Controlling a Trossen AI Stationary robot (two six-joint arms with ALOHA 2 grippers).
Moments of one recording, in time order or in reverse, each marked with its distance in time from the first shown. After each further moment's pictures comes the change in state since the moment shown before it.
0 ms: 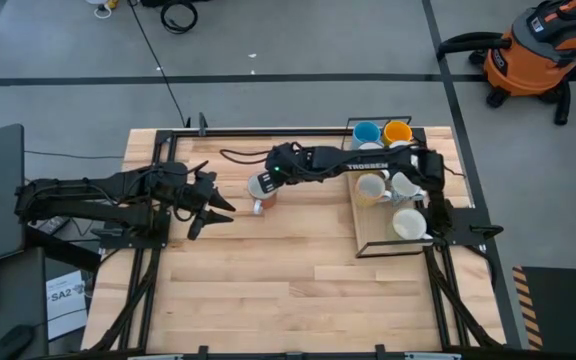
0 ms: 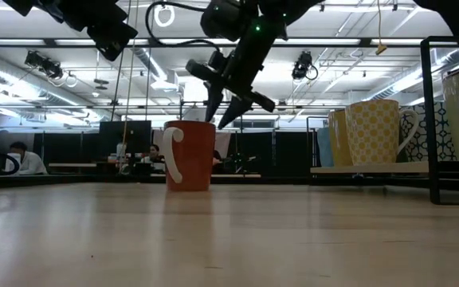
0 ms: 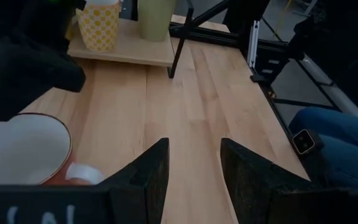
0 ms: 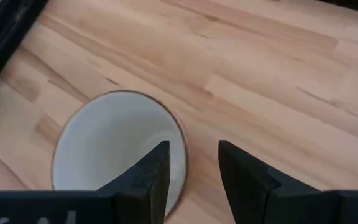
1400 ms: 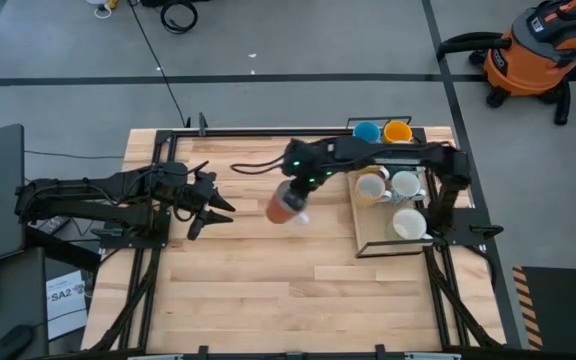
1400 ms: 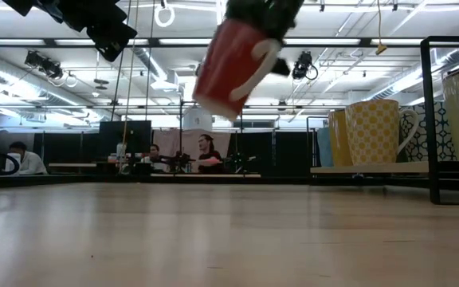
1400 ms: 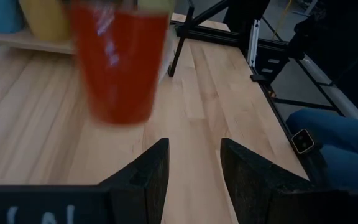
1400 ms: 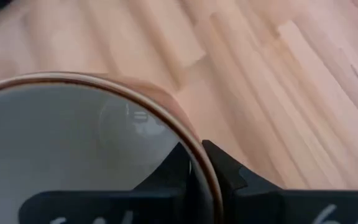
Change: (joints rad) left arm 0.000 0.000 0.000 -0.006 0.000 -0.008; right arm 0.025 -0.191 0.000 -0.262 -0.358 -0.431
